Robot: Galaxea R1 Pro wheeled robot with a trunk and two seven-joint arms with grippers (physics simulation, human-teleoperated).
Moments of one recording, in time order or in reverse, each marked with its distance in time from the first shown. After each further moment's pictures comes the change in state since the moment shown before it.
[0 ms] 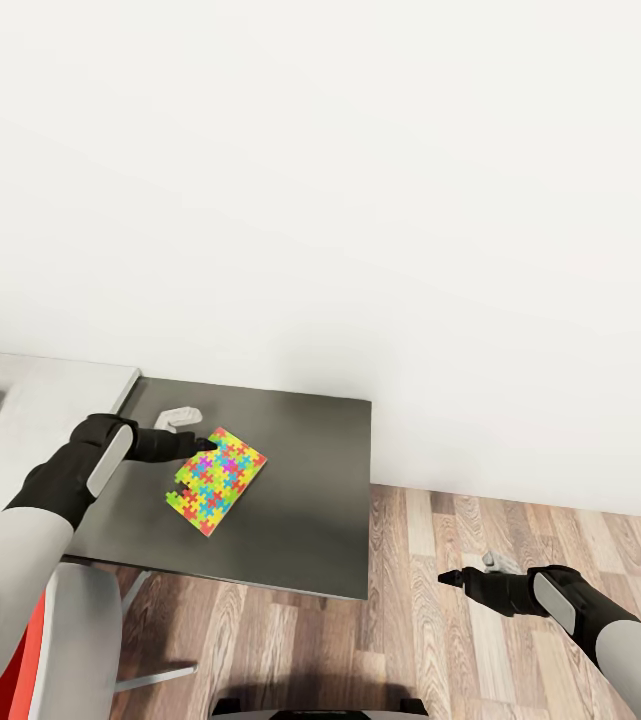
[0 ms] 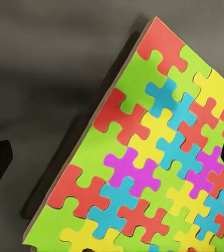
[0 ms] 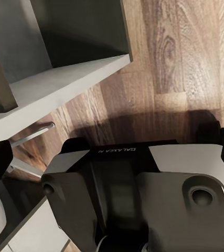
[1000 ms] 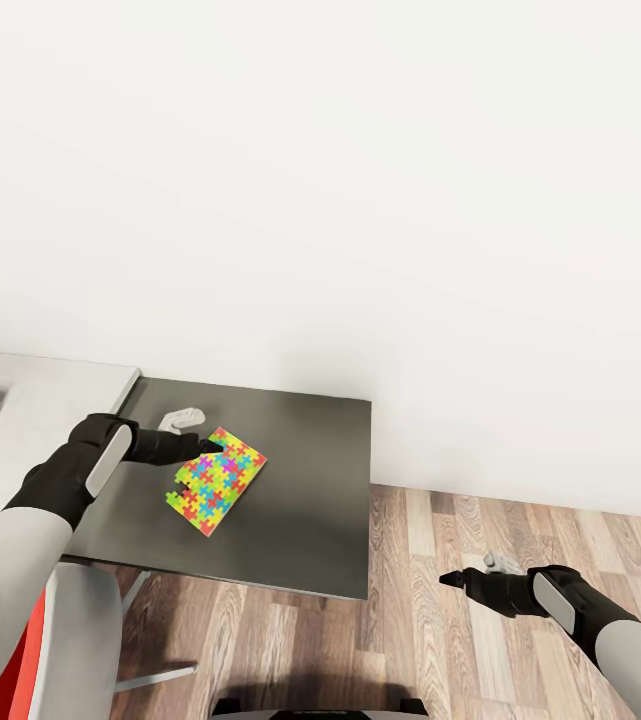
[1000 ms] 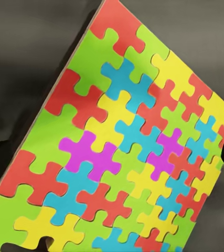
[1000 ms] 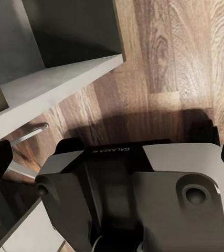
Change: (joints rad) left arm 0.000 0.003 0.001 0.000 0.002 0.045 -0.102; right arm 0.000 0.001 0.000 0.000 0.000 0.000 -0.028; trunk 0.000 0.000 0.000
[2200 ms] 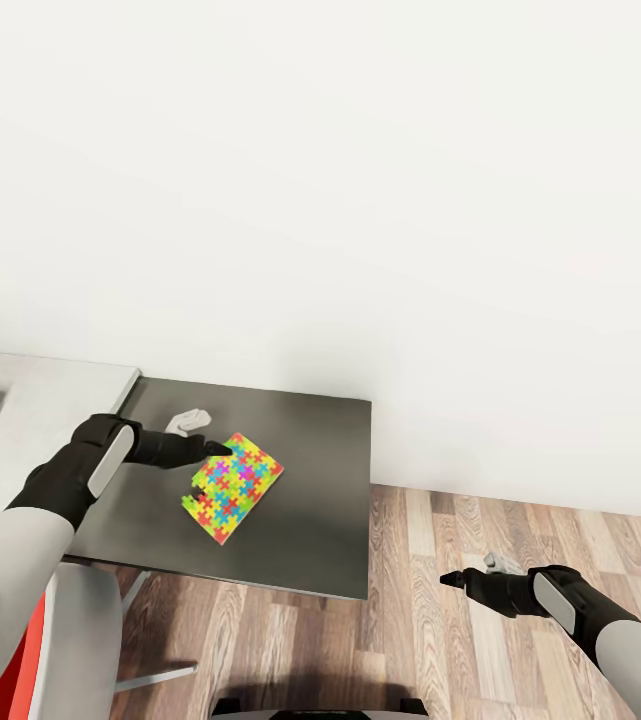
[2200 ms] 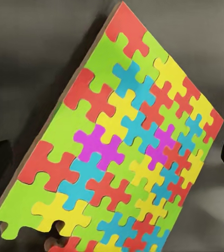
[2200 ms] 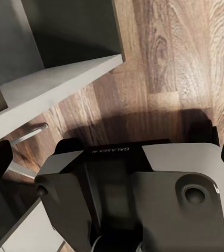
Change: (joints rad) left arm 0.000 -0.003 -0.009 0.002 0.000 0.044 -0.112; right arm 0.000 -0.001 0.000 0.000 0.000 0.000 -0.001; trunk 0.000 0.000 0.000
